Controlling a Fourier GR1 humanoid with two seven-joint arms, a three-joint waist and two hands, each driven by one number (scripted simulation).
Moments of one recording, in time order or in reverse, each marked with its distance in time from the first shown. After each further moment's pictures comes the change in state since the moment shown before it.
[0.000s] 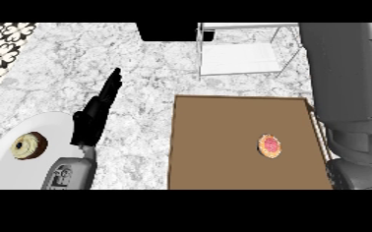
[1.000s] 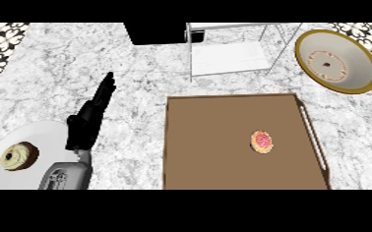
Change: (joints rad) left arm 0.033 0.007 0.024 0.003 0.001 0.014 -0.013; right arm 0.388 -0.309 -0.309 -0.699 -0.303 0.566 0.302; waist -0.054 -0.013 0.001
